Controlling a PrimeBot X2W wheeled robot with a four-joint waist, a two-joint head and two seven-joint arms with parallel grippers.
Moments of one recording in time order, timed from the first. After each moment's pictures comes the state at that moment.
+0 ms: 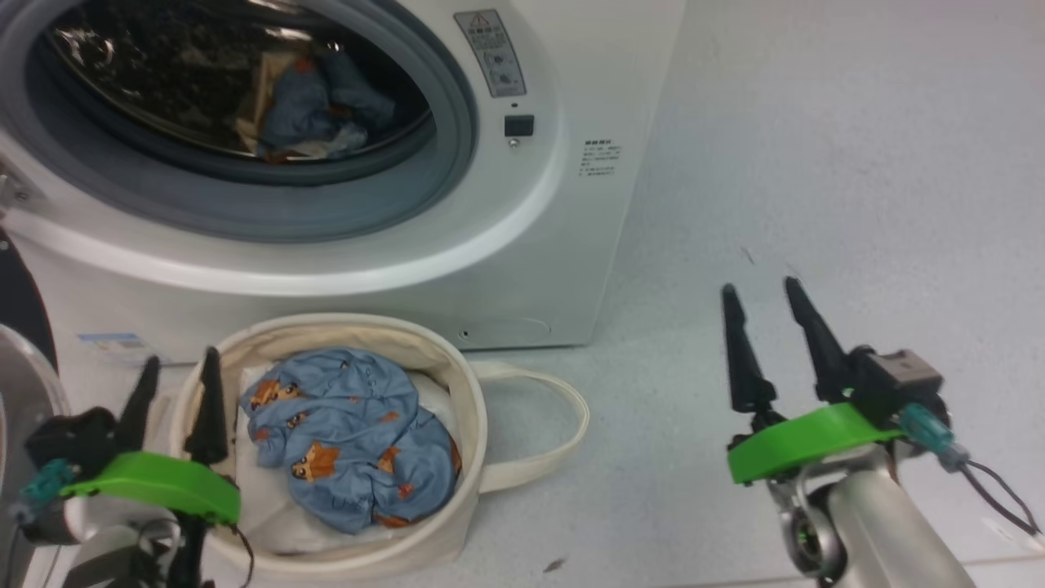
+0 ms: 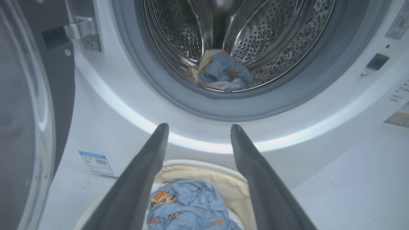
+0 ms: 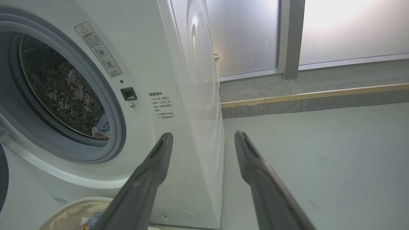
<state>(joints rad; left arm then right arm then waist) -0.35 0.19 0.09 0.61 -0.32 -0.12 -0.25 -0.25 -0.13 0.27 0.22 0.33 0.12 -0.25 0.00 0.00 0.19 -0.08</state>
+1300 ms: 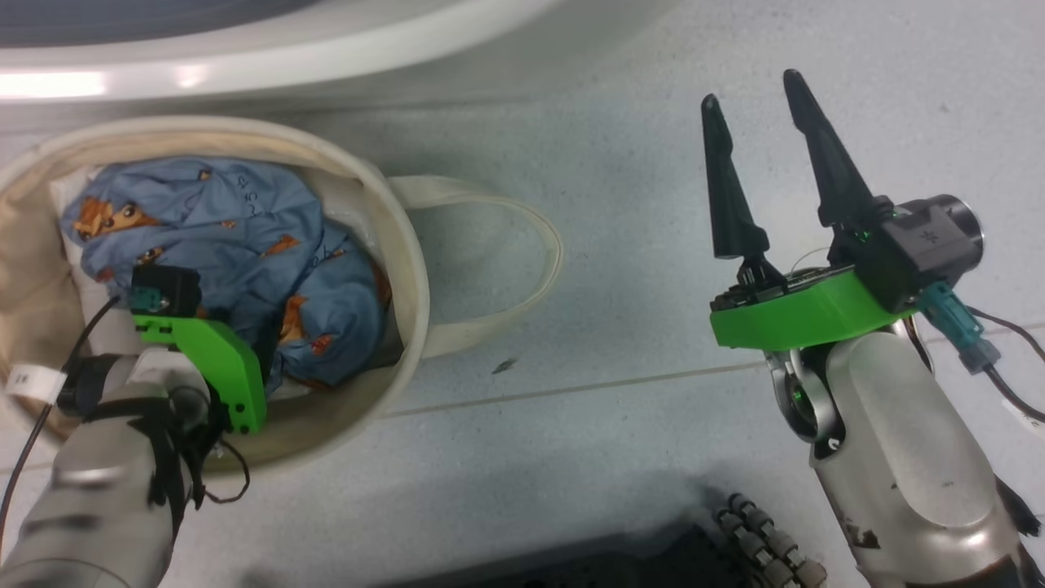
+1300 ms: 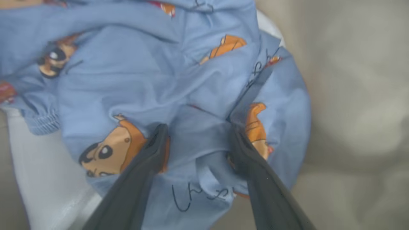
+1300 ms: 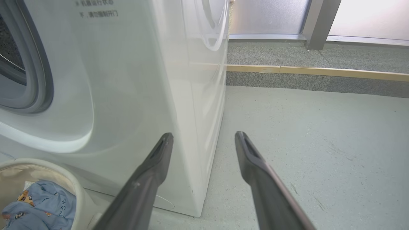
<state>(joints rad) -0.89 0.25 -0.57 1.26 -0.63 -0.13 -0.03 -0.52 -0.13 0.31 0.09 0.18 0.12 -0.25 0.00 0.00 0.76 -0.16</state>
